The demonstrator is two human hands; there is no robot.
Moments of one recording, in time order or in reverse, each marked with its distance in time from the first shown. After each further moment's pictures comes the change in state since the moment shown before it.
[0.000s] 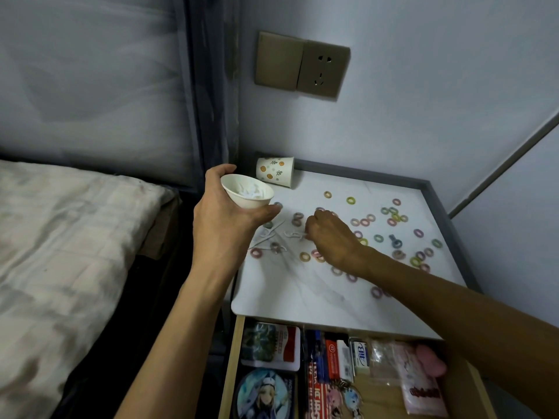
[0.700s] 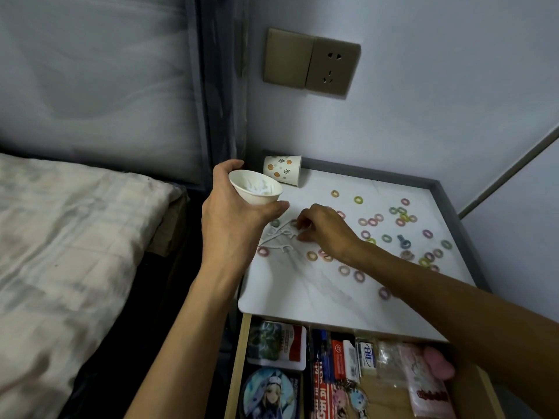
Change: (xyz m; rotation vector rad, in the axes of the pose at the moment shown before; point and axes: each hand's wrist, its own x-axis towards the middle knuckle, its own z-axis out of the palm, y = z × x) left_hand 0.001 0.001 0.000 -0.008 0.017 0.013; right_hand 0.021 -0.008 0.000 0.576 0.043 0.098
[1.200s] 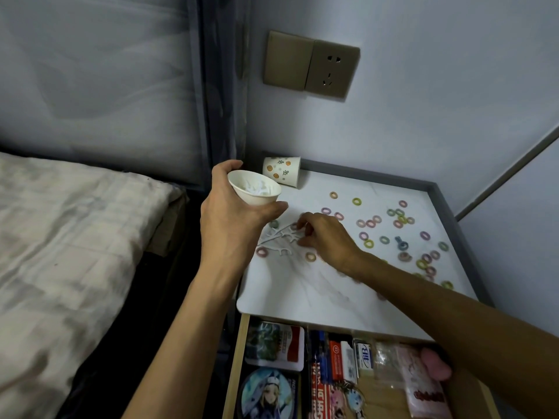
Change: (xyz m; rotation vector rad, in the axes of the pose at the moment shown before) left_hand -0.001 0.001 -0.001 0.002 0.008 -0.001; right_hand -0.013 0.000 0.009 0.103 0.023 0.087
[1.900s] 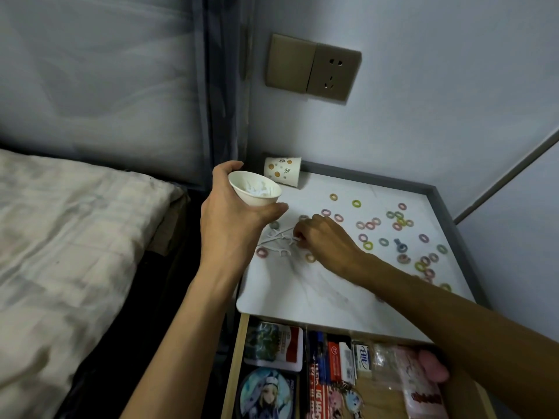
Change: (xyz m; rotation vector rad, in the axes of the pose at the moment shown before) left_hand -0.002 0.001 -0.003 -0.003 0.000 0.003; right_hand -0.004 -0.006 -0.002 -0.516 0.035 -0.342
